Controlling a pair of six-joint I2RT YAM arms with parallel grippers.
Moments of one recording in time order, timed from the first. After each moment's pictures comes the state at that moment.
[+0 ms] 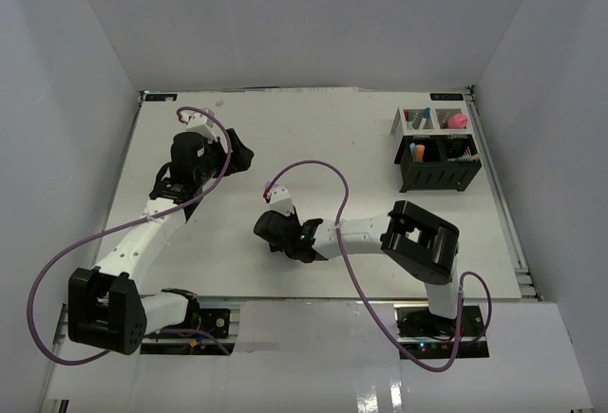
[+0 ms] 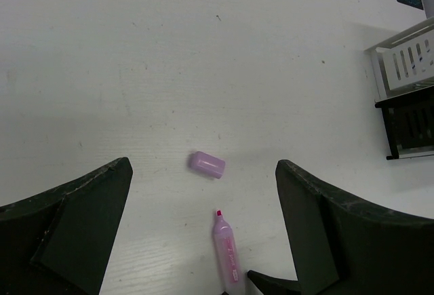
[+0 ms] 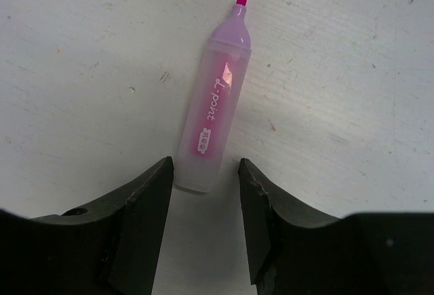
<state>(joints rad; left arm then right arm) -0.22 1.19 0.84 -0.04 0.10 -0.41 1.24 1.93 1.15 -0.13 0.54 0.63</state>
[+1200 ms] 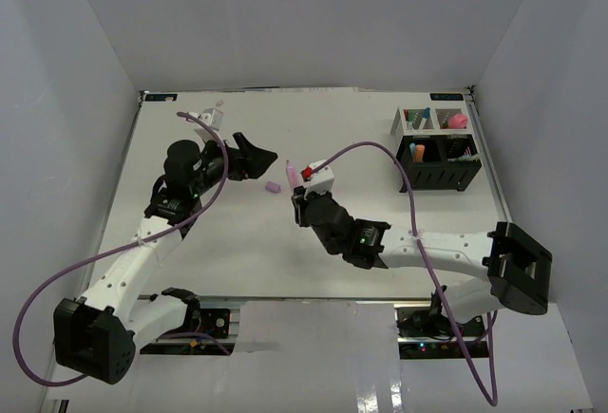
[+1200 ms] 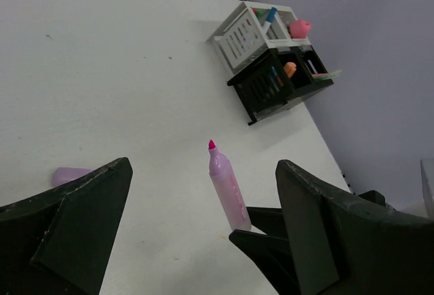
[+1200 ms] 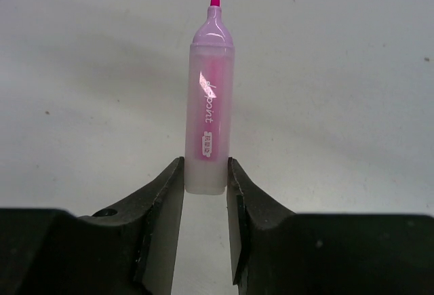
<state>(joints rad) -0.30 1.04 0.80 0.08 0.38 -0.55 1.22 1.42 0.87 0.18 0.70 0.35</state>
